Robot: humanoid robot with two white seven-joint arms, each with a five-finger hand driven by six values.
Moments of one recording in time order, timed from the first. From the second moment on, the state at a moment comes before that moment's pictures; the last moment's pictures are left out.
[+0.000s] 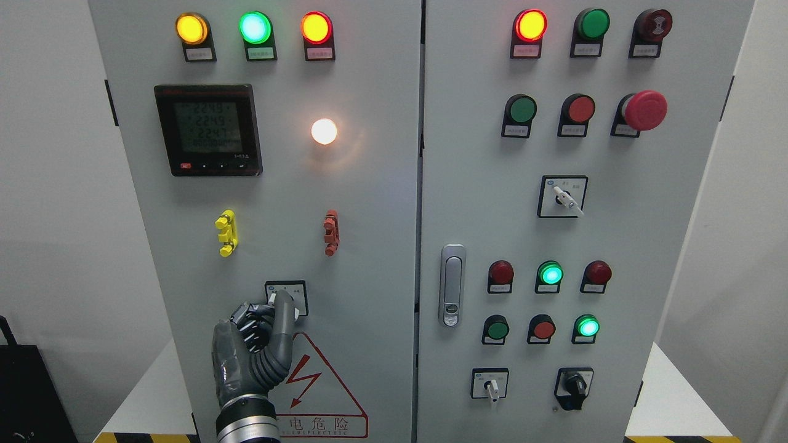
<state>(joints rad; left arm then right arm) -0.37 -0.15 -0.17 -1.93 -0.19 0.53 0.50 0.10 0.12 -0.19 -0.11 0.07 0.06 -0.02</state>
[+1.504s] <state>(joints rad) -0.30 -0.14 -0.18 -1.94 -0.19 0.45 0.48 0.10 0.12 -0.19 -0.11 0.07 0.06 -0.03</state>
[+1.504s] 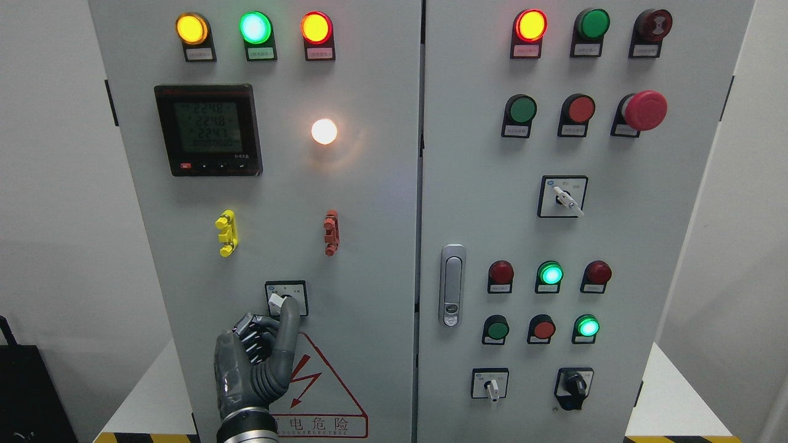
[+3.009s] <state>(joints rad) 0.29 -0.03 -0.04 -1.09 -0.02 -0.47 -0.06 0.10 0.12 -0.19 -0.11 0.07 0.06 -0.02</state>
